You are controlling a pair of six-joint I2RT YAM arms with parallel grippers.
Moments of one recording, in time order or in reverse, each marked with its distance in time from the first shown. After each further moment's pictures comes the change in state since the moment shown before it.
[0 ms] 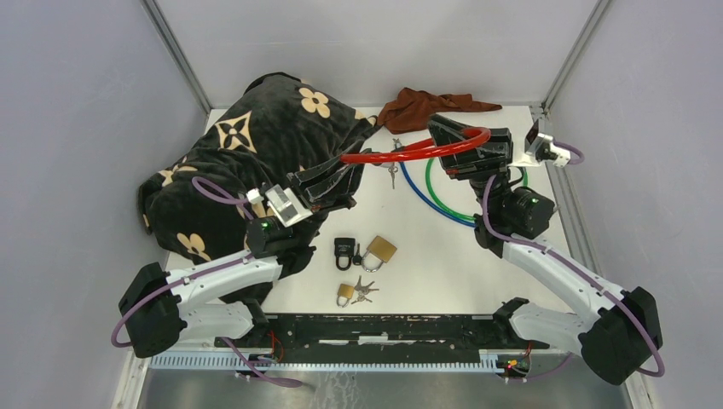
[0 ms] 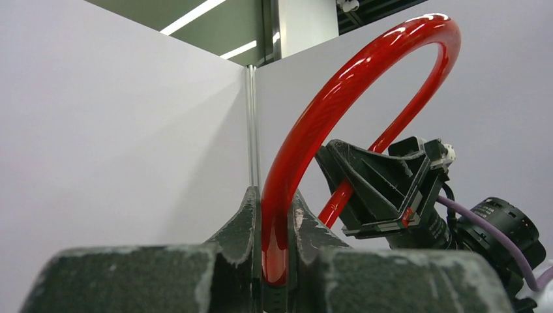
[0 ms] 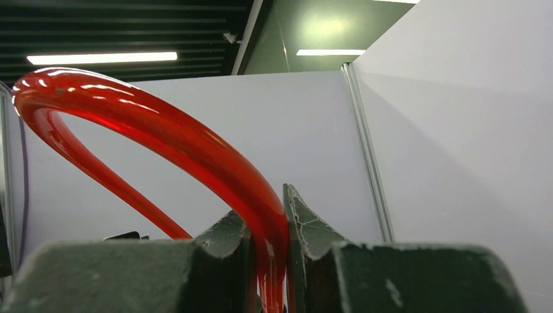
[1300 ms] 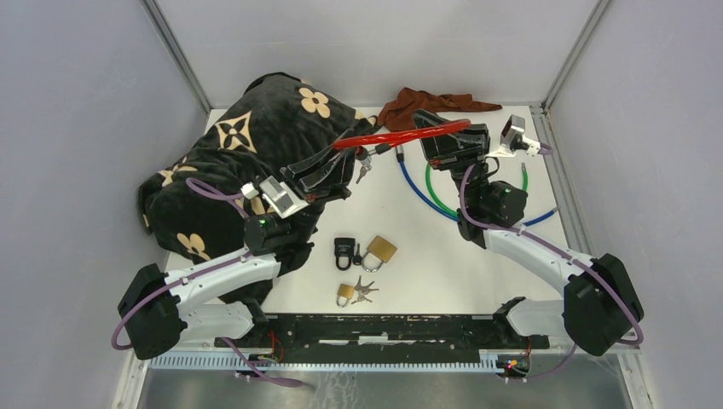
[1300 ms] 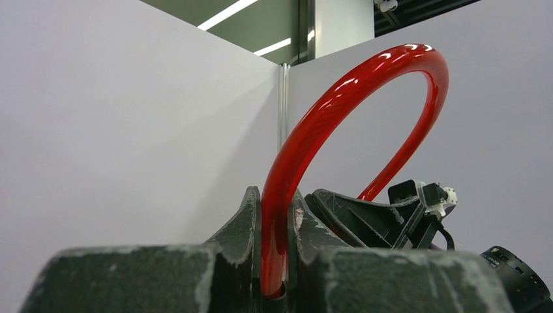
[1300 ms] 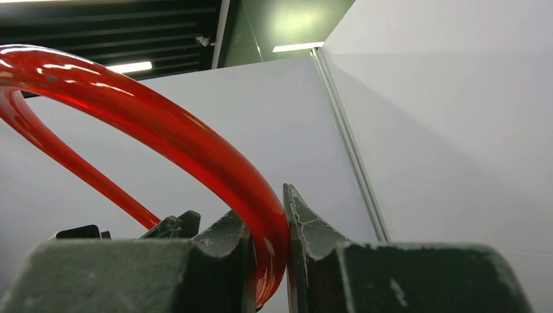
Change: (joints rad) left arm 0.027 -0.004 0.011 -0.014 -0.071 -0.001; right arm 0.018 0.187 -0.032 0.175 0.097 0.049
